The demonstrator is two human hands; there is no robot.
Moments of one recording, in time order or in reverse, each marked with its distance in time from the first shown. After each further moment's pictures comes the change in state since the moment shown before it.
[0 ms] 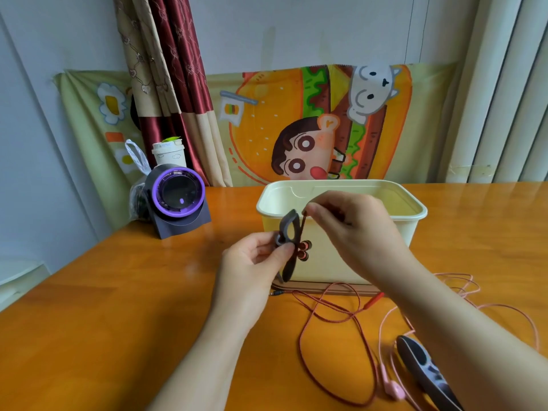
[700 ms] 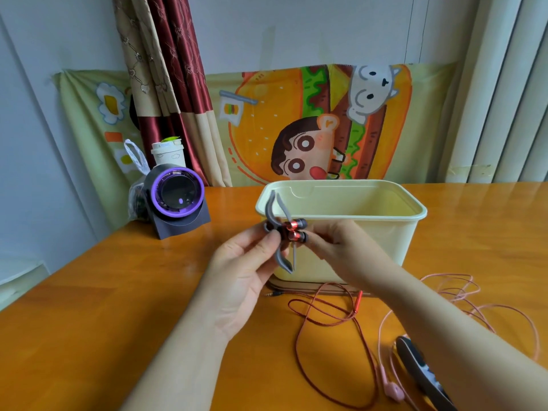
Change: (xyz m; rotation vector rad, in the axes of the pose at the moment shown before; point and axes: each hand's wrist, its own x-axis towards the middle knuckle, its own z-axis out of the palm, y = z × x) left_hand 0.004 0.011 -0.008 -0.642 -0.181 -0.191; right_hand -0.005 0.020 0.012 0.118 -0.318 0.101
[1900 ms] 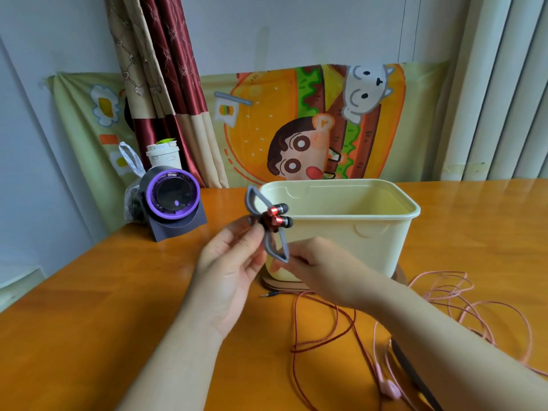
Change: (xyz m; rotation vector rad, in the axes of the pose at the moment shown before) left_hand 0.003 -0.001 -0.005 -0.049 0.095 0.070; right_hand -0.004 -0.008 0.015 -0.162 -0.173 -0.026
